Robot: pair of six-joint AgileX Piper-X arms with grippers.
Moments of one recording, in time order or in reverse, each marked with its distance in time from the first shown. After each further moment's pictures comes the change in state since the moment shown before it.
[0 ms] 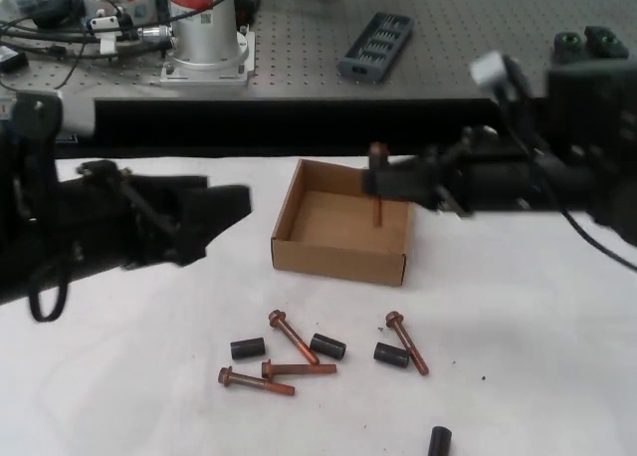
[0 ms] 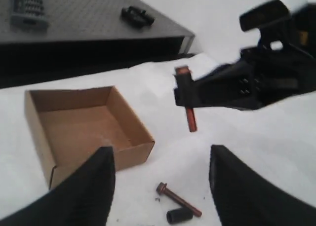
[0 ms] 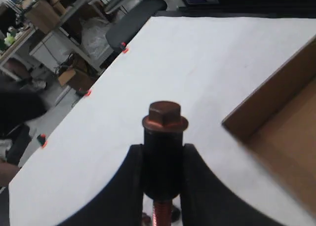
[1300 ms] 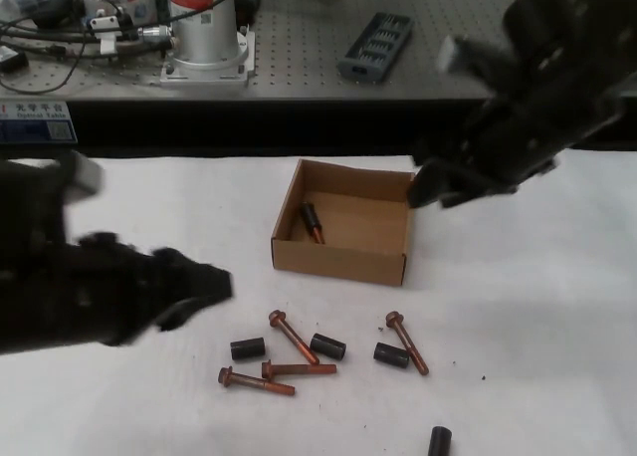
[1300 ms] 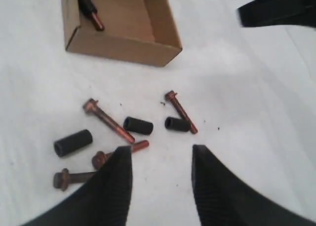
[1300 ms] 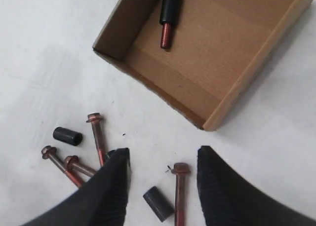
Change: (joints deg) left arm -3.8 -4.9 -0.9 26.3 -8.5 -11.7; right arm -0.8 4.1 -27.5 58.1 20.8 -16.0
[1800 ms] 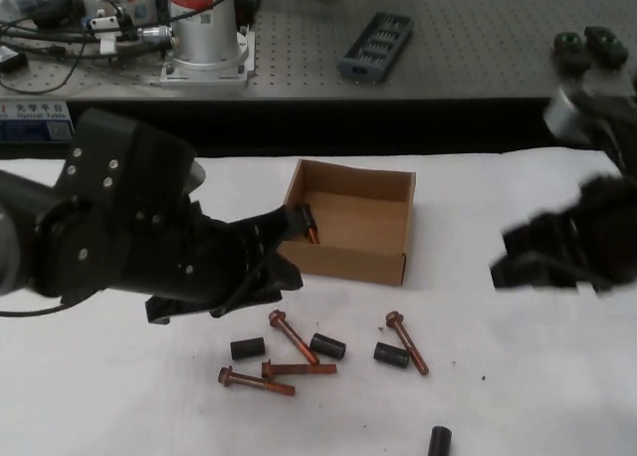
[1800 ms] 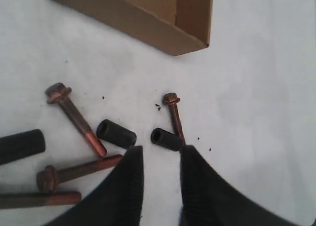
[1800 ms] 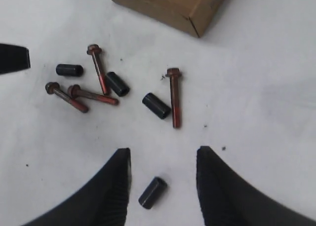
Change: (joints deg) left arm -5.8 22.7 -17.2 5.4 -1.8 -19.6; right arm 0.0 -28.3 30.5 -5.5 3.6 6.3
